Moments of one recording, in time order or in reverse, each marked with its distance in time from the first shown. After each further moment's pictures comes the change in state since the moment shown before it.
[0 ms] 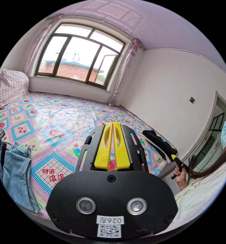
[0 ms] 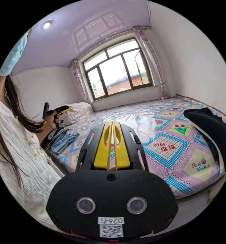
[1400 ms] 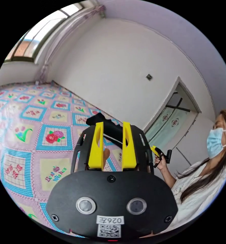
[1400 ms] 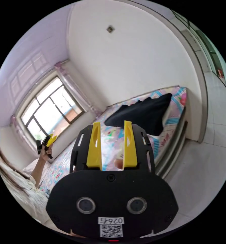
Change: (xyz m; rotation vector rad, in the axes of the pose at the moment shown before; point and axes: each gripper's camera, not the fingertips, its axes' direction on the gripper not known) left arm 0.035 -0.019 0.334 -0.316 0.792 0.166; right arm -0.055 -0.095 -0.302 0.351 0.570 0.562
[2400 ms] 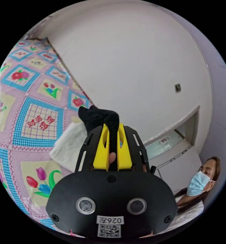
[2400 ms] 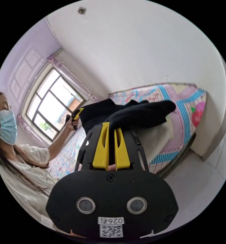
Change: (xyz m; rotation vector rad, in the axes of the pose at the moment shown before) left arm -0.169 -0.246 0.347 -0.165 0.237 -0.335; right arm 0.132 -0.247 0.143 -0.281 -0.081 0.060
